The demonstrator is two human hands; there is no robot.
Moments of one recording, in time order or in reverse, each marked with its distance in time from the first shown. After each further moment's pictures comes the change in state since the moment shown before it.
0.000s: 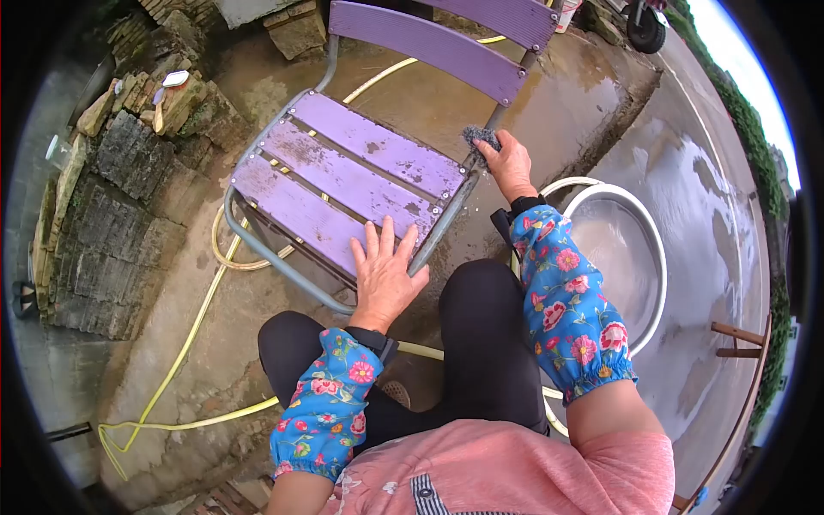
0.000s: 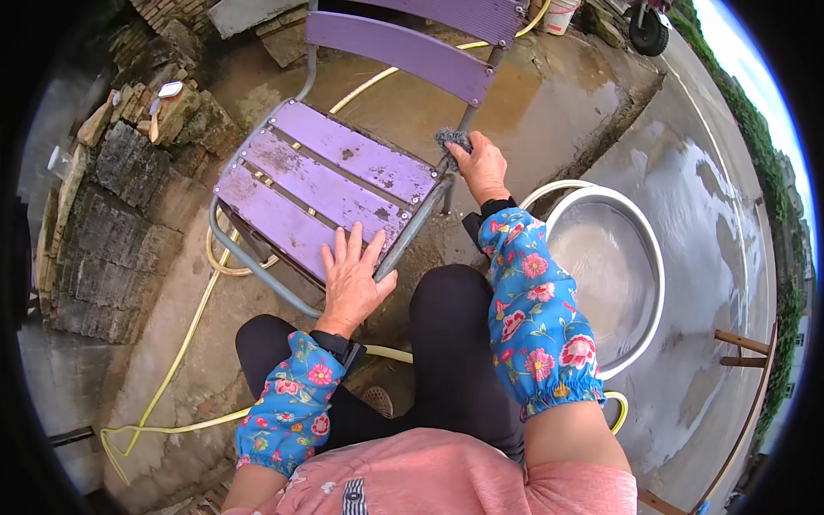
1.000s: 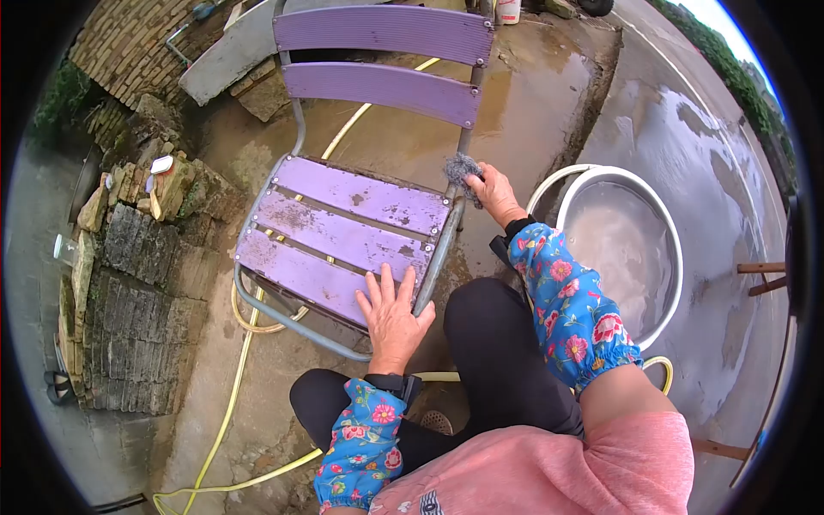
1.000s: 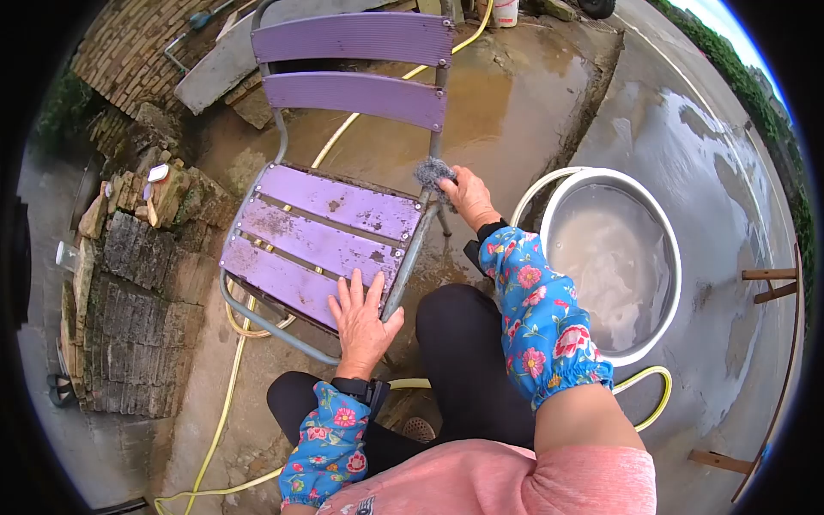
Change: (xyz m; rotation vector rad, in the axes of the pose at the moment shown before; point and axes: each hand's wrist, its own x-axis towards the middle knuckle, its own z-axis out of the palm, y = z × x) left_hand 0.003 0.001 0.001 0.026 -0.043 0.005; right_hand -0.017 0.043 0.025 0.060 0.108 -0.057
